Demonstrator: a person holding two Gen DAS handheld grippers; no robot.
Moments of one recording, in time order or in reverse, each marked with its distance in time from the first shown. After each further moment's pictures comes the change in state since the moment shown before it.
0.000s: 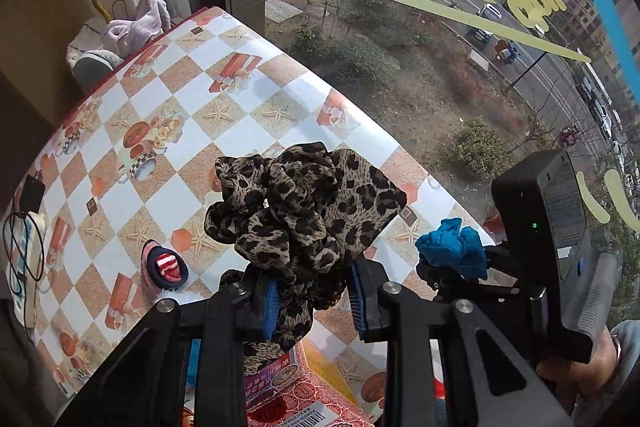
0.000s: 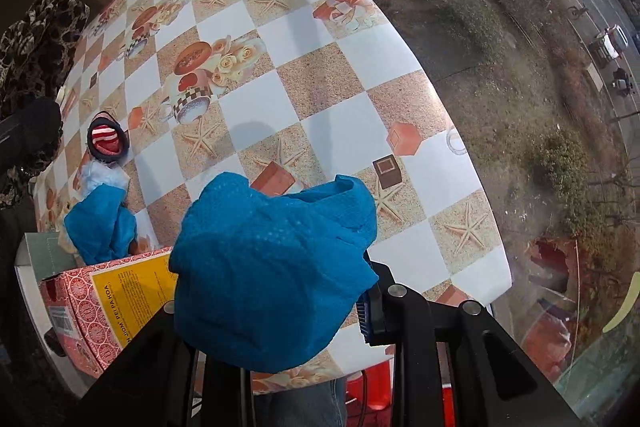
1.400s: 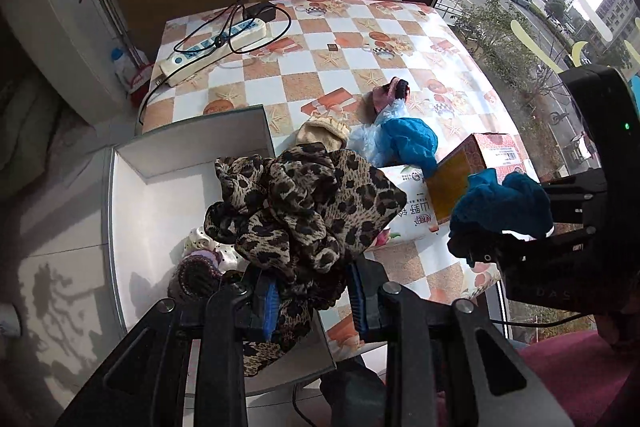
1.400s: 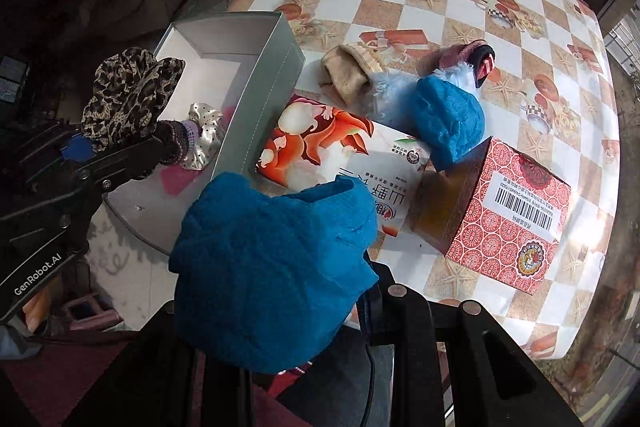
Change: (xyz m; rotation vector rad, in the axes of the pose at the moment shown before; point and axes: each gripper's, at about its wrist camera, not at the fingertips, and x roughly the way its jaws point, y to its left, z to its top) left arm -0.150 0.127 -0.307 -0.585 -0.094 0.261; right arm -0.060 0.266 -0.150 -0.793 0.072 0.218
